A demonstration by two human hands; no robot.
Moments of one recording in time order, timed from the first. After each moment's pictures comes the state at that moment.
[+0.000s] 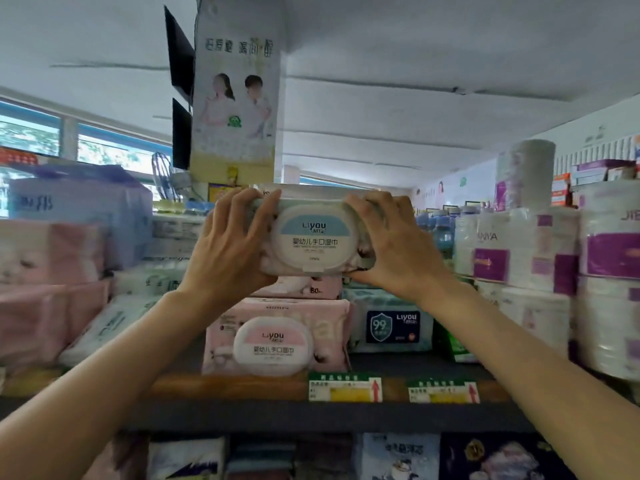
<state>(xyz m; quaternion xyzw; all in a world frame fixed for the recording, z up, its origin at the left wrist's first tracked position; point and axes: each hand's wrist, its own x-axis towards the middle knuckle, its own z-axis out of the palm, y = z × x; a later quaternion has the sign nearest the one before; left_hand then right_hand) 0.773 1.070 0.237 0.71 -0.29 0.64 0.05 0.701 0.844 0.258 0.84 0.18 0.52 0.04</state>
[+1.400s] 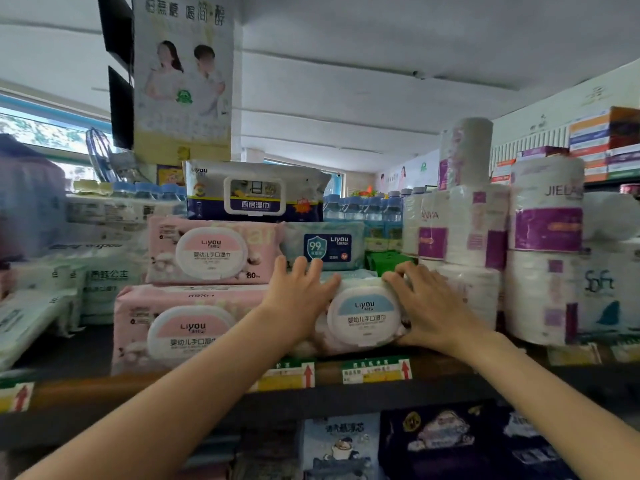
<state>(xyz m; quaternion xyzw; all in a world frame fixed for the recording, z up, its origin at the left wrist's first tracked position) 0.738 0.914 0.196 0.89 -0.32 0.29 -0.17 0.678 0.712 0.178 0.93 0.05 0.31 0.18</state>
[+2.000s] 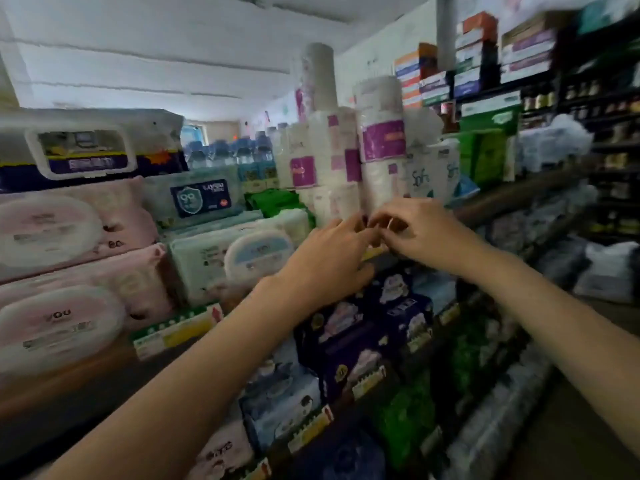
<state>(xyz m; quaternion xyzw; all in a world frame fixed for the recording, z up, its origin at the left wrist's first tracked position) 0.634 0.841 0.175 0.70 -0.67 0.23 0.08 0.523 0.723 0.174 0.92 -0.11 0.36 -0.05</state>
